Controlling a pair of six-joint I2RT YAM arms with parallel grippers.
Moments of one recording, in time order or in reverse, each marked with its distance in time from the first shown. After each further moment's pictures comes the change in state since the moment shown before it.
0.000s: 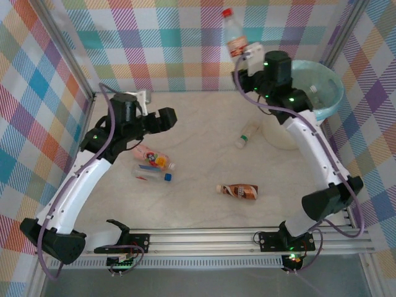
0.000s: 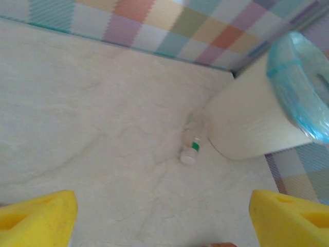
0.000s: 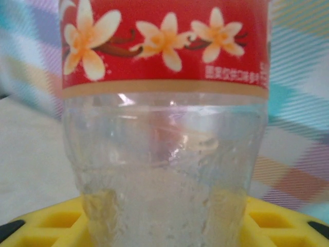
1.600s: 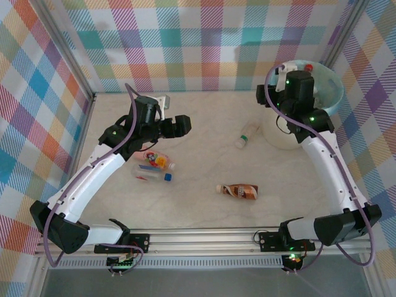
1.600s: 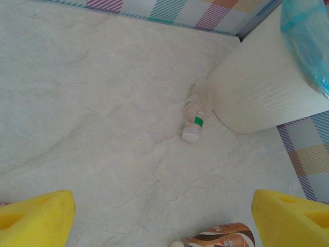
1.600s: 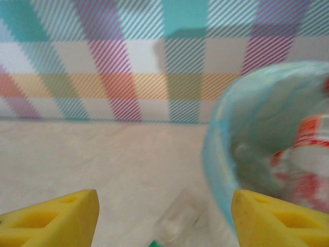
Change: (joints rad) left arm -0.088 0.074 -0.024 0.009 -0.045 0.018; right arm -0.062 -0.221 -0.267 -0.113 0.059 0.291
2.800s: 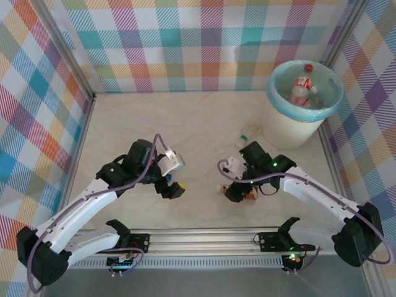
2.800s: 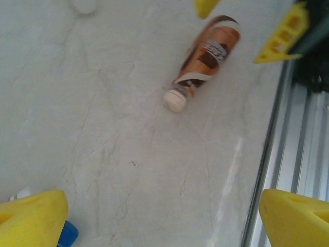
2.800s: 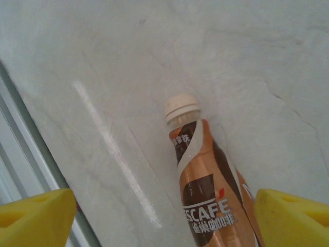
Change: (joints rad) left arm -0.072 -0.332 -0.537 -0.018 0.367 0.893; right arm 0.385 -0.187 -0.704 -0.226 -0.384 -0.448
